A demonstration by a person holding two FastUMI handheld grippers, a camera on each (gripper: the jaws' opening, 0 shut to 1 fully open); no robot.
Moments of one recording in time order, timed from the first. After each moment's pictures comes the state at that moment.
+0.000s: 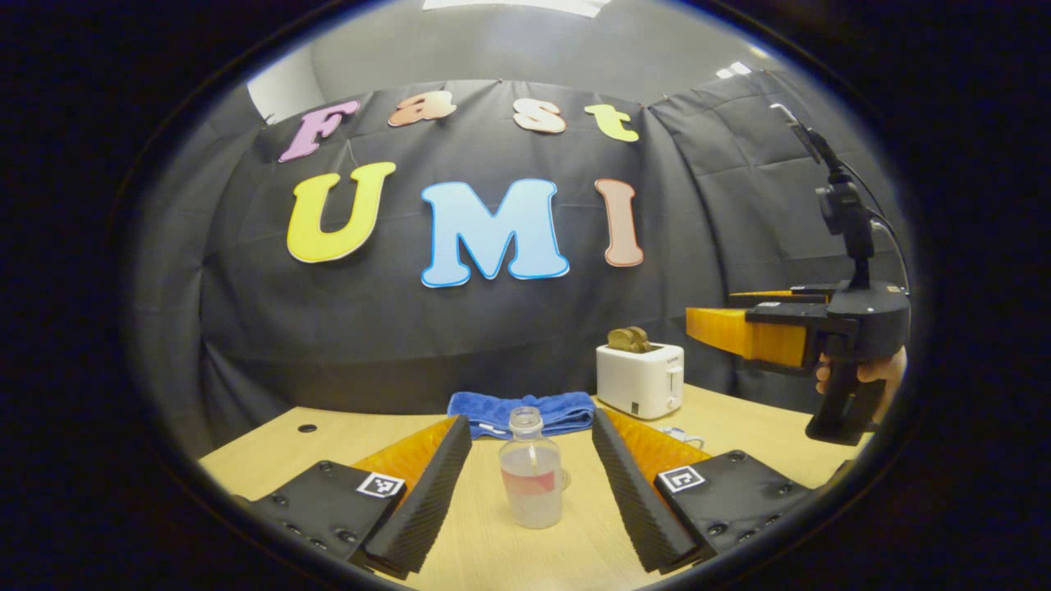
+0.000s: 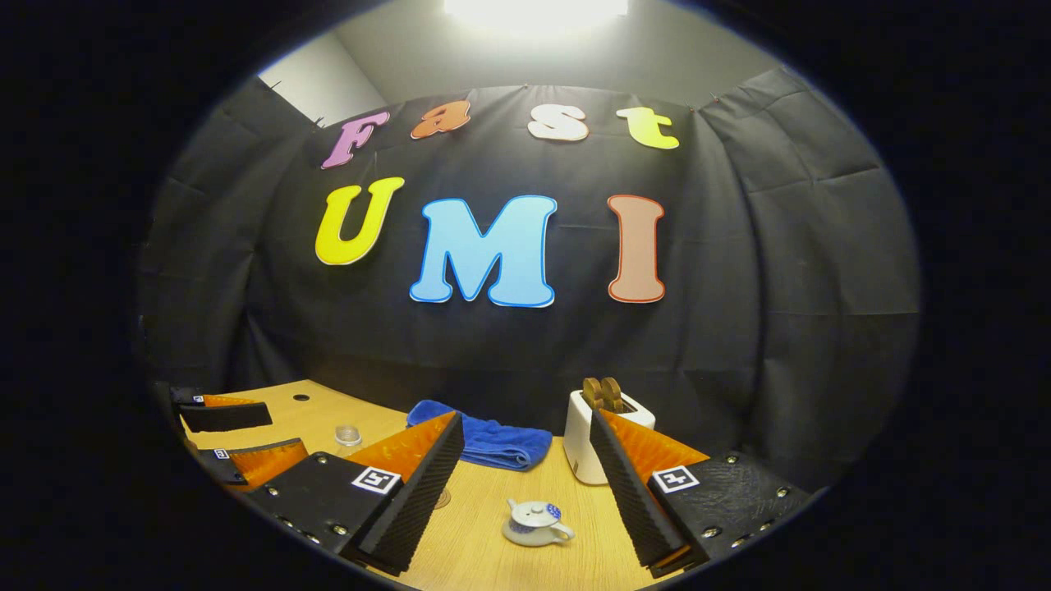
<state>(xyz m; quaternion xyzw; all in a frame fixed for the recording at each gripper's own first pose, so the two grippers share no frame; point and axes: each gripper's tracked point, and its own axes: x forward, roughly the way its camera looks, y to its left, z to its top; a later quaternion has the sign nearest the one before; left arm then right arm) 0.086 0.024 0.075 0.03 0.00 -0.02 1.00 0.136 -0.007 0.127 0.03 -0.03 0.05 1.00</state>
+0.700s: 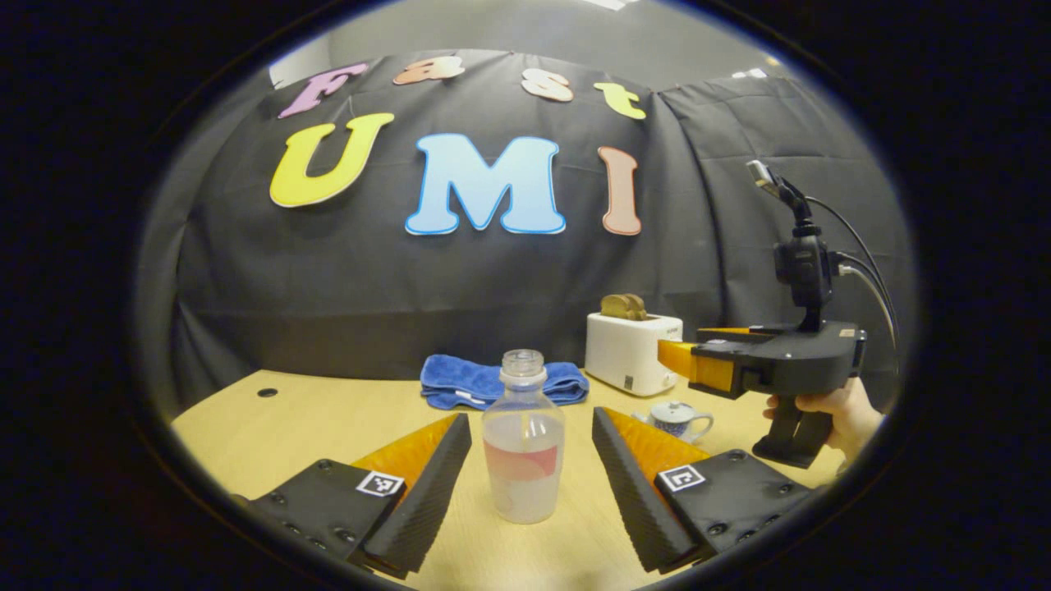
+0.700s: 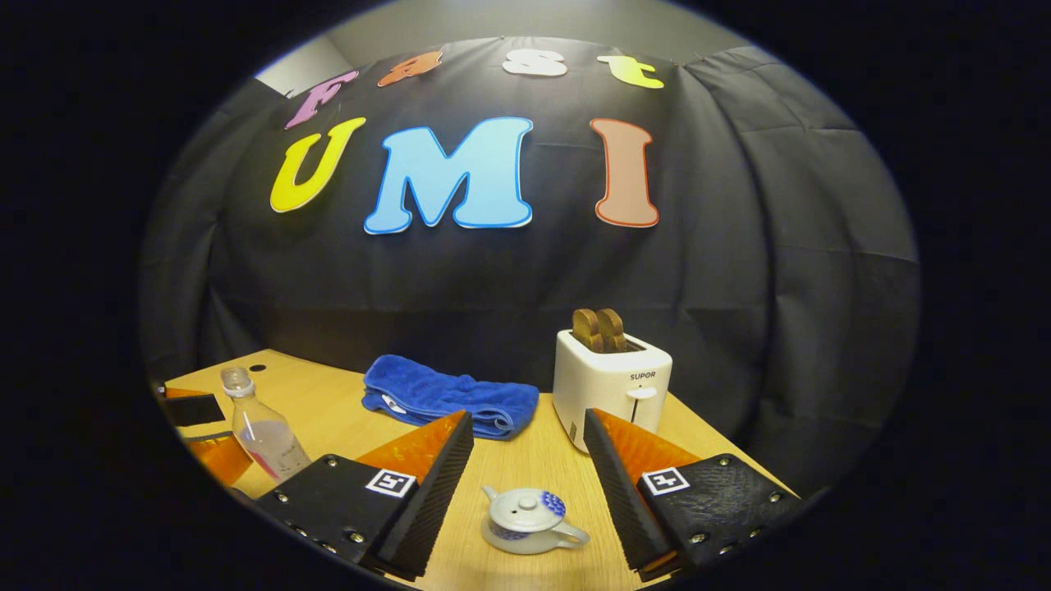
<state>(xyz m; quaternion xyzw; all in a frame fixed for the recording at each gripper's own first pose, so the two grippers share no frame) 0.125 0.033 0.004 0.00 0.05 -0.05 1.00 0.213 -0.005 0.013 0.03 0.06 0.02 1.00</state>
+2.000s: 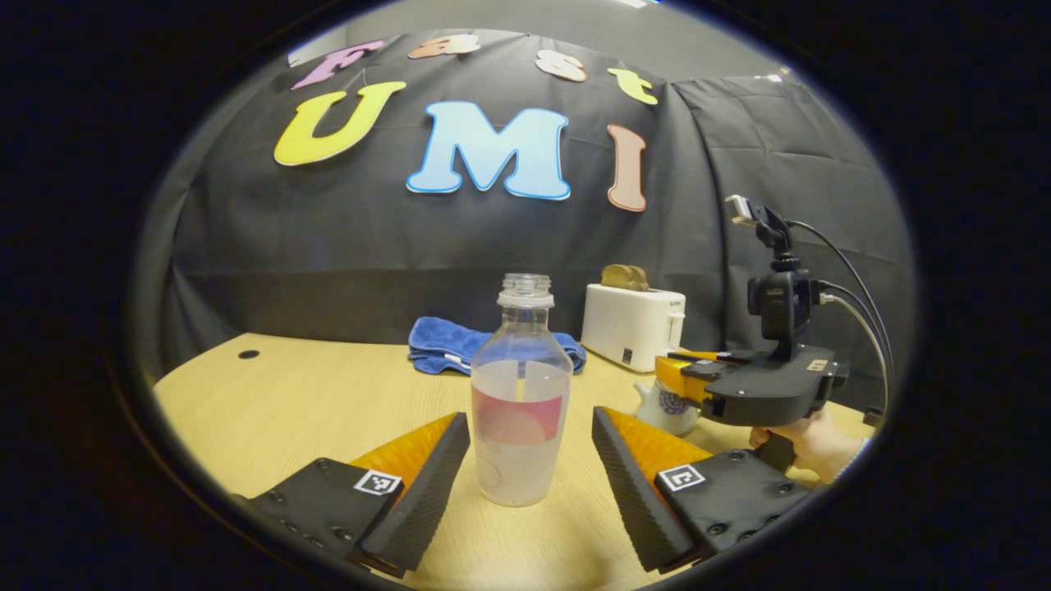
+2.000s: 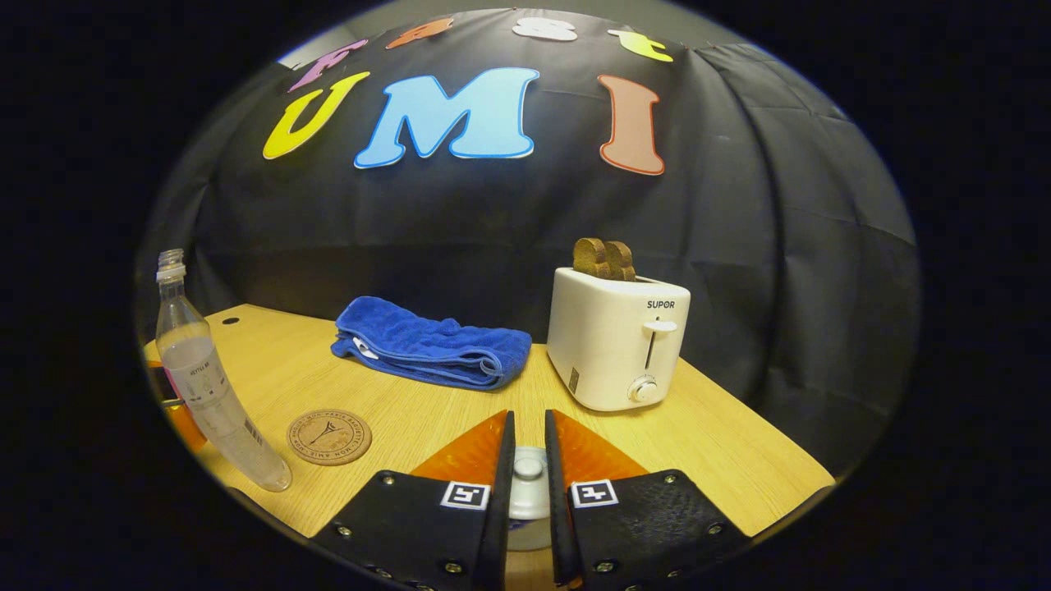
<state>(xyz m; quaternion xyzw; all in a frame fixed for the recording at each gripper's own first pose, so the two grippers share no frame) 0.133 0.027 -0.045 -0.03 0.08 -0.06 0.99 0.236 0.001 -0.054 0.00 0.10 0.00 0.99</state>
